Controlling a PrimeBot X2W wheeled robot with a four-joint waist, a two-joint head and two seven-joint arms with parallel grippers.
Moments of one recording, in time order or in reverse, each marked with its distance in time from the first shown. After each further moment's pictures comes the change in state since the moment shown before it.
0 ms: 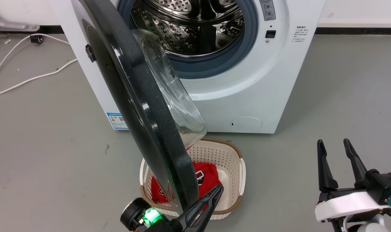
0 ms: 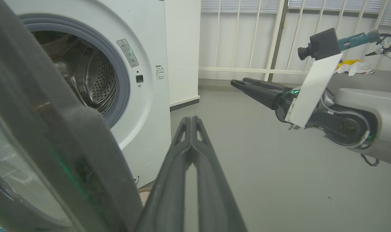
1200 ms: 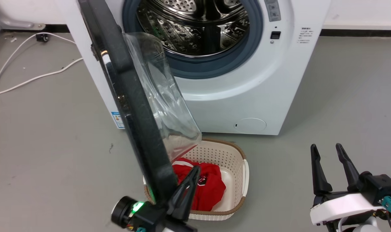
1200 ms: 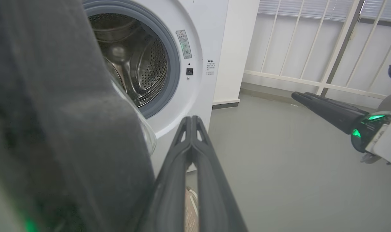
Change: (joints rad) left arm -0.044 -0.125 0.106 0.215 -0.016 0.143 -0.051; right arm -0.008 0.000 0.026 0.050 0.039 0.000 -0.005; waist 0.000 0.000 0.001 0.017
